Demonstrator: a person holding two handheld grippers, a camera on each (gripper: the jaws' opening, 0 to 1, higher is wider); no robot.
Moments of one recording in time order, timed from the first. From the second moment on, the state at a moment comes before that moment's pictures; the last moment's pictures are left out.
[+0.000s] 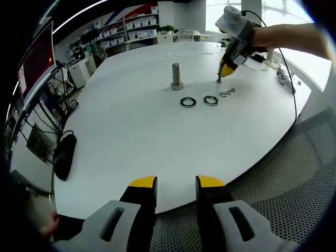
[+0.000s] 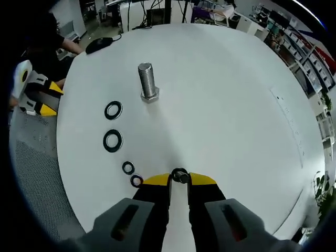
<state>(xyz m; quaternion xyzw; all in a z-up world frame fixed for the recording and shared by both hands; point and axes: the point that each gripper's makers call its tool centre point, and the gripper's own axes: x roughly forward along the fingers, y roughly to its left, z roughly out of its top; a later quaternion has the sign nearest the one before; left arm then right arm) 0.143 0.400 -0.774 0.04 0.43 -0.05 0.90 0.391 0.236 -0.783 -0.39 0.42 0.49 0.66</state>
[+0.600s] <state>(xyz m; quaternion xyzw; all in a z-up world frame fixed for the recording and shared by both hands) 0.143 0.400 -0.774 0.04 0.43 -0.05 0.90 0.387 0.231 -0.788 -0.37 0.41 0.49 0.67</state>
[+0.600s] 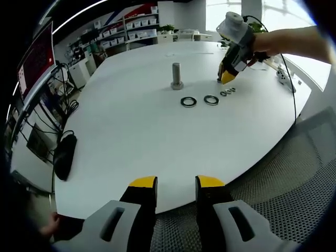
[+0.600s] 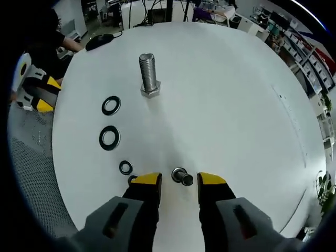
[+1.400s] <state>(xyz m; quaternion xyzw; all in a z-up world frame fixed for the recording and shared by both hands) 0.143 0.402 -0.774 0.04 0.43 -0.05 0.90 0.350 0.210 -0.783 -0.29 0.40 0.51 0.71</state>
